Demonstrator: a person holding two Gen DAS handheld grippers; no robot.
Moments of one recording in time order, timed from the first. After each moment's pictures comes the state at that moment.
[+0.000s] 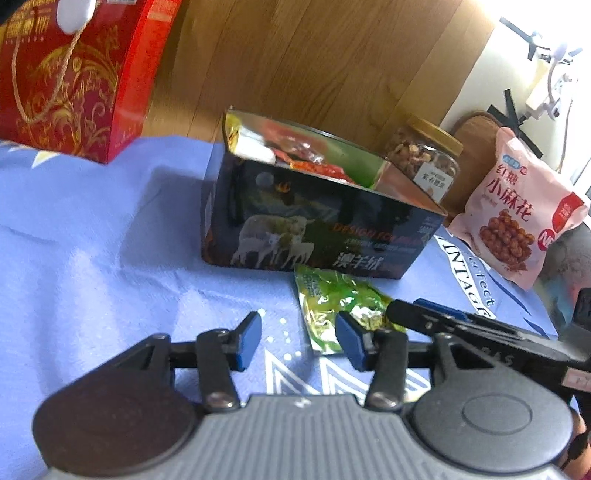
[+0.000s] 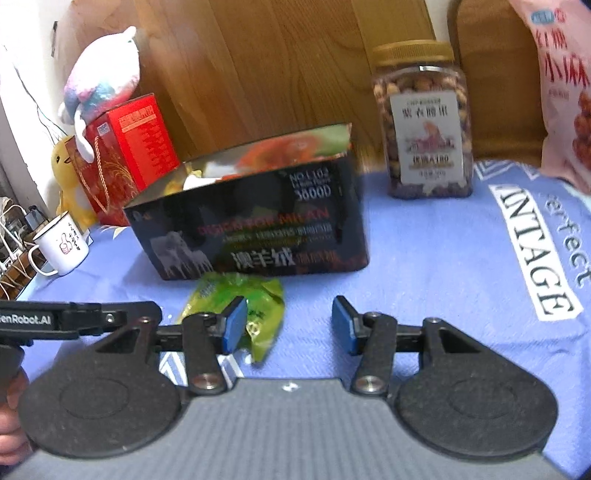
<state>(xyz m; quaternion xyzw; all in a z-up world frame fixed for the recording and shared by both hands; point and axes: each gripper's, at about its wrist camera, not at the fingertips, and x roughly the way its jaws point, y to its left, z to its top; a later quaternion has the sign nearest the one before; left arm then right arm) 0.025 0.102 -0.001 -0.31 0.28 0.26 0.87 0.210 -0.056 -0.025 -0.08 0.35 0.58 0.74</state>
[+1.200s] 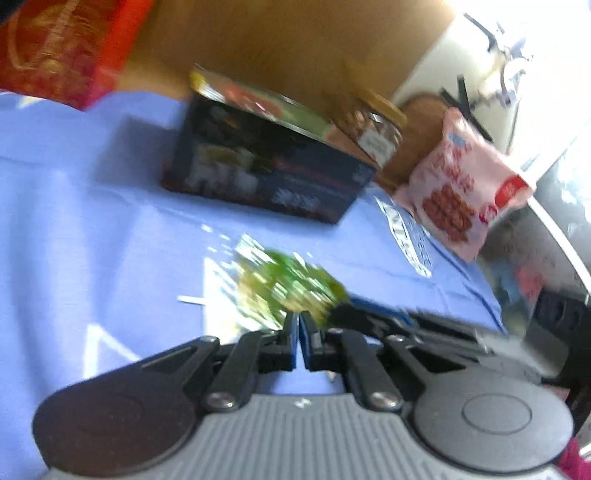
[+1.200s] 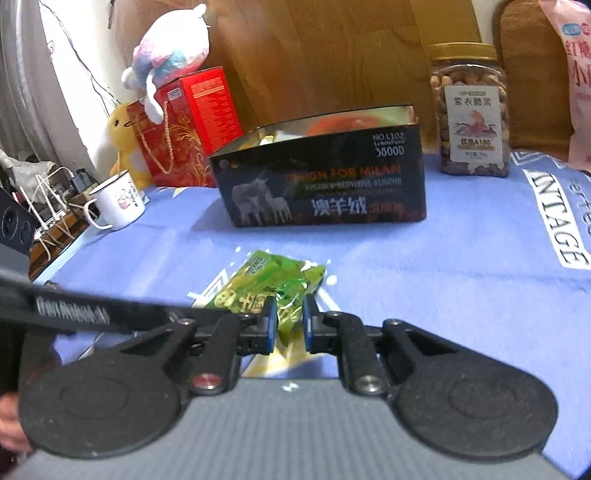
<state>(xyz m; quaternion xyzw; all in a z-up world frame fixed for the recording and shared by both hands) -0.012 0.057 0.000 -0.36 0.27 0.19 0.87 0.161 -0.095 -0.015 -0.11 0.34 0.63 0.69</state>
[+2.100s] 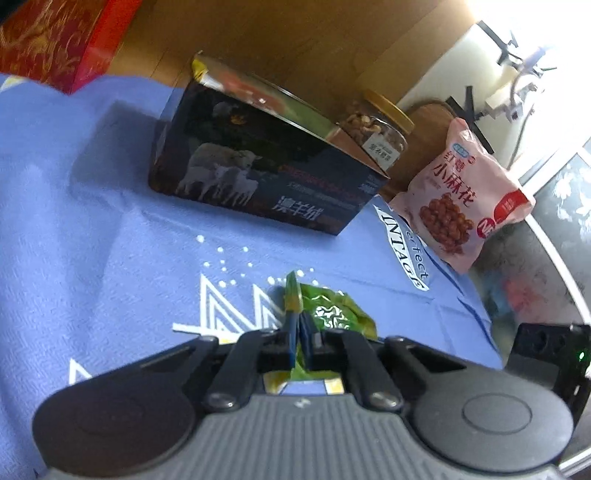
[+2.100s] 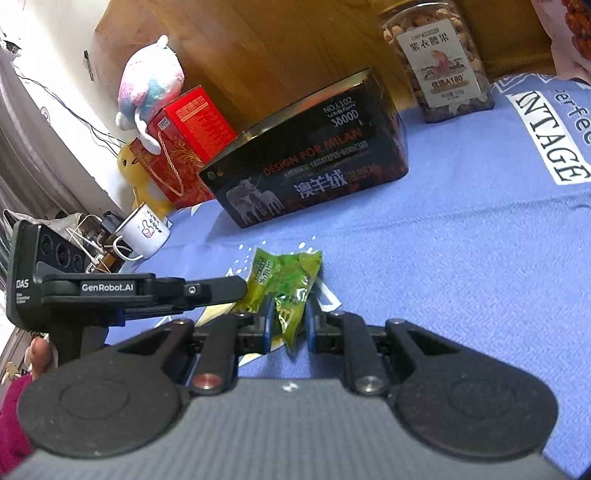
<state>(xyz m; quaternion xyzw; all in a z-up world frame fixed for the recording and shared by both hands) 0.013 0.077 -0.016 -0.38 0.27 0.16 0.87 0.196 -0.113 -0.032 0.00 0.43 0.64 0.64</state>
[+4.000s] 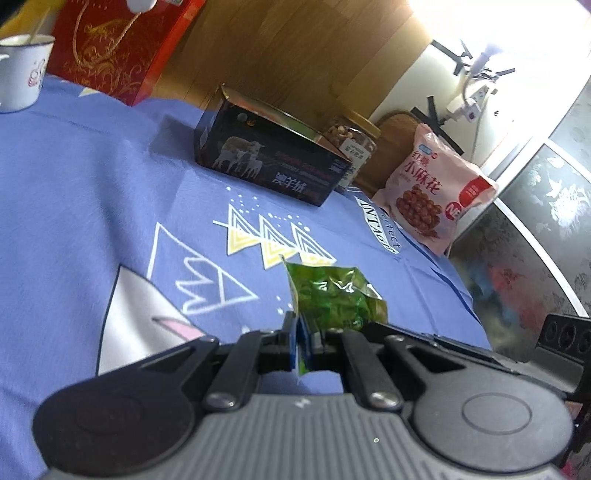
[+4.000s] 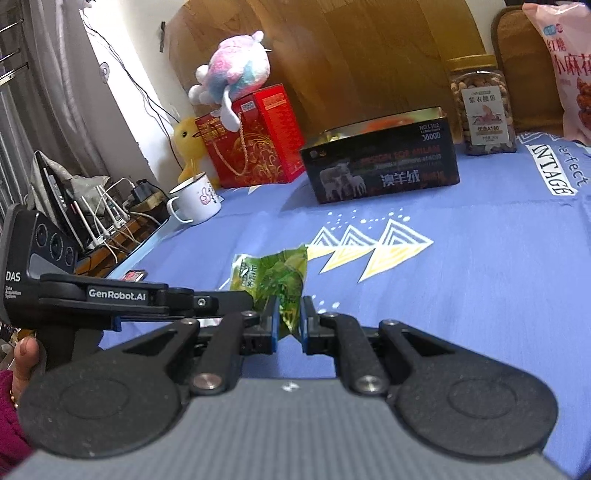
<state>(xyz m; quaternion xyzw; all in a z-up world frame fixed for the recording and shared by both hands) -0.097 -0.016 0.010 -0.36 0.23 0.19 0.88 0.082 -0.177 0.015 -0.05 0.34 0.66 0.67</state>
